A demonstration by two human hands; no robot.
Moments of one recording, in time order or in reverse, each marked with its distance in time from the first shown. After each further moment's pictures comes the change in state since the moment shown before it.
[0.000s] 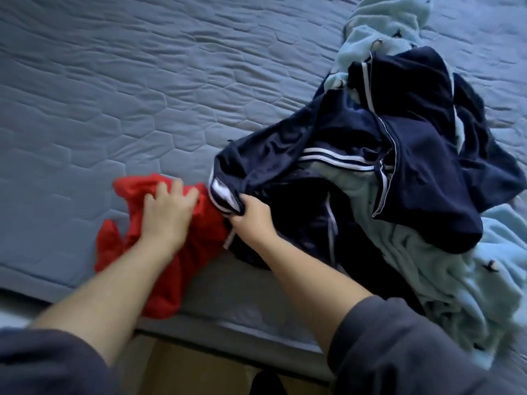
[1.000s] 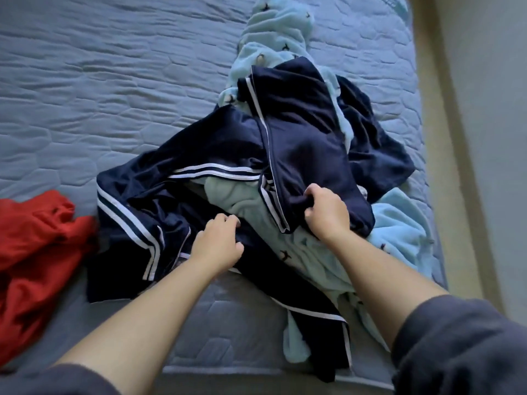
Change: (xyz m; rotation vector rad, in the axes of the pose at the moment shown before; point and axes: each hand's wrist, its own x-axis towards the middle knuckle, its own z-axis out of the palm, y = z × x) left_hand 0.017 0.266 -0.042 -0.533 -0.311 0.208; right_hand -0.030 0.183 -0.274 -0.566 0.316 0.265
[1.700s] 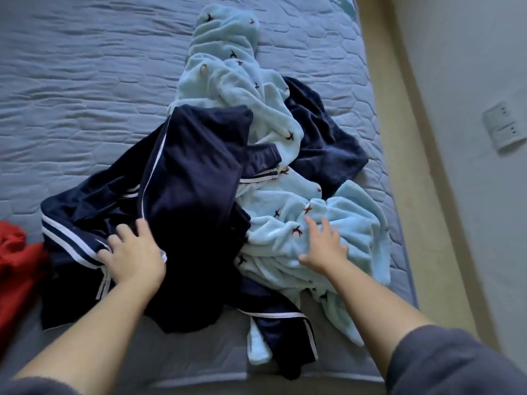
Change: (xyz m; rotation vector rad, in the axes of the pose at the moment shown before) left_hand -0.014 0.011 -0.008 0.394 0.325 -0.479; right_hand -0.044 0.119 -0.003 -0.066 -0.414 0.221
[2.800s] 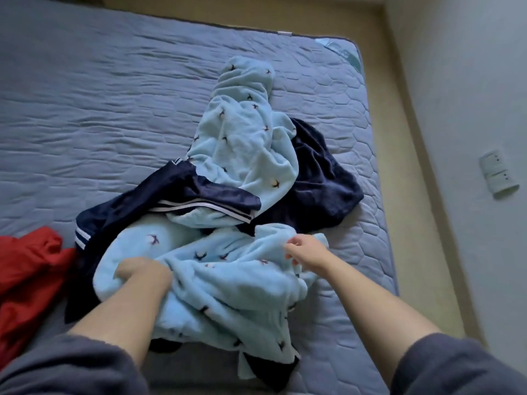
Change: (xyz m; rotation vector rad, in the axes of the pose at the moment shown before) left_hand -0.016 -0.002 -0.078 0.584 -0.731 0.120; right_hand -0.015 -0.022 -0.063 0.576 -0.150 -0.218
